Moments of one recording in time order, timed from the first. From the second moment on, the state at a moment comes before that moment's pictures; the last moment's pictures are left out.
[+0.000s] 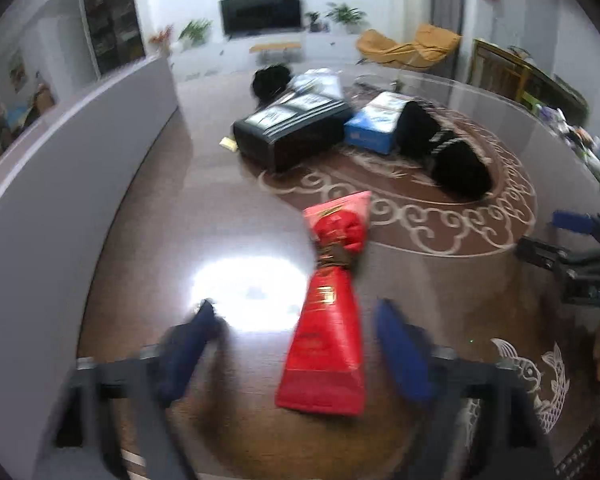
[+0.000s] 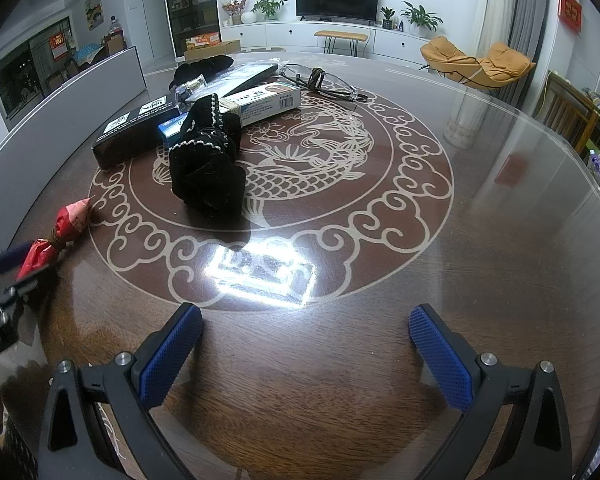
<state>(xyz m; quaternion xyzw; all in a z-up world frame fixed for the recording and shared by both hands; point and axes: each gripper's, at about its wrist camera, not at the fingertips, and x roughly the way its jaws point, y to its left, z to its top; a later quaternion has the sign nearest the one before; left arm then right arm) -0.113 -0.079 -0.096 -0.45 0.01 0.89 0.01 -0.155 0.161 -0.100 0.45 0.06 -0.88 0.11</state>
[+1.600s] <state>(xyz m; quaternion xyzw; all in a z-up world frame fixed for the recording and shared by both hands) -0.030 -0.168 0.016 -0.32 -0.14 0.93 0.06 -0.172 0.071 0.010 0.46 0.01 -0.84 0.29</state>
